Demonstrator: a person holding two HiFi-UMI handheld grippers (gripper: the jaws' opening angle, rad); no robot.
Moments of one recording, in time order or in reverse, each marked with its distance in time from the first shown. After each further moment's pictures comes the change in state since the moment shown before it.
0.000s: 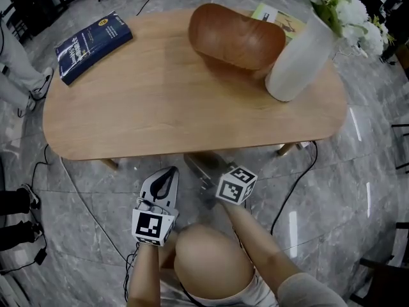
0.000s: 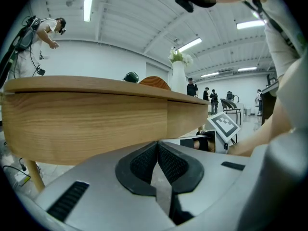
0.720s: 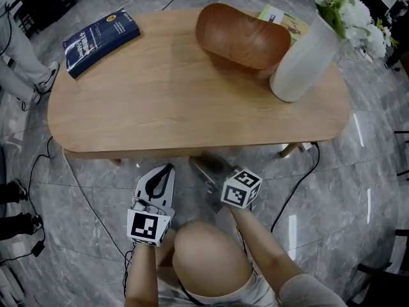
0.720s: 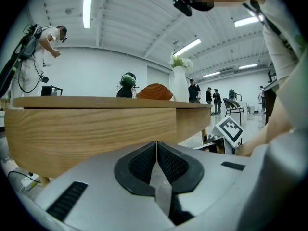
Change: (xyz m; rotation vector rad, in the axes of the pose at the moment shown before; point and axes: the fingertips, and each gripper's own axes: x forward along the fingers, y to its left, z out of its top) left arm -0.017 0.008 0.018 0.029 -0.016 0.053; right arm -0.015 0.009 -0.014 -0.066 0.089 0.021
